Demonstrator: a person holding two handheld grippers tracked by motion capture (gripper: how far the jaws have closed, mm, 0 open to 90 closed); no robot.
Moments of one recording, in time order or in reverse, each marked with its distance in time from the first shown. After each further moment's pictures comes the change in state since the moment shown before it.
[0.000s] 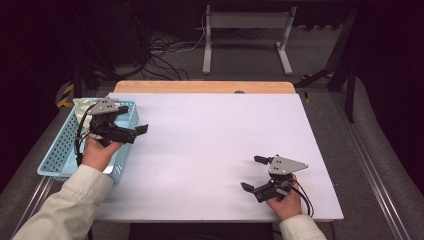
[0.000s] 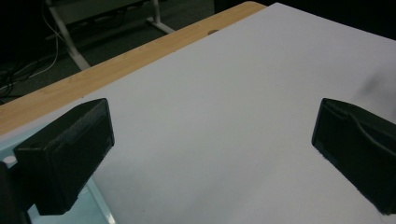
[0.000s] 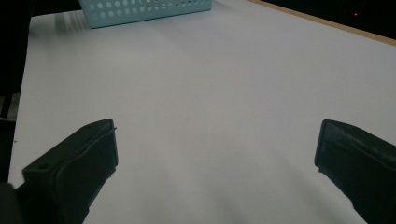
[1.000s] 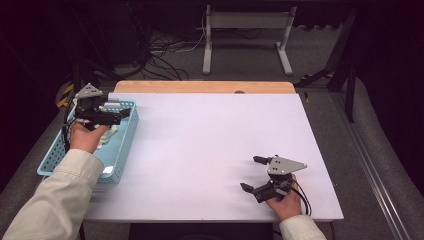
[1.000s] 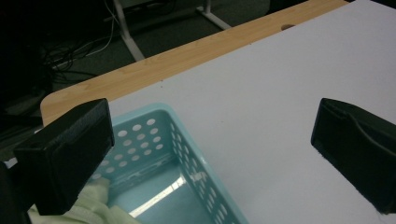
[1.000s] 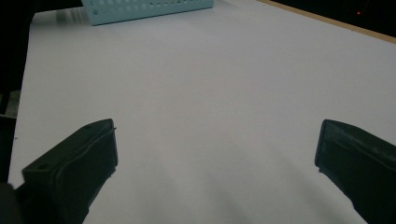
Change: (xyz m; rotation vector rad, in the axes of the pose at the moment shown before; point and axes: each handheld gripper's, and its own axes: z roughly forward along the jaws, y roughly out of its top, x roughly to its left) left arm 0.067 -0.003 -0.001 0.038 0.176 -0.084; right arm 0.000 0.000 0.001 0.008 0.006 -0.007
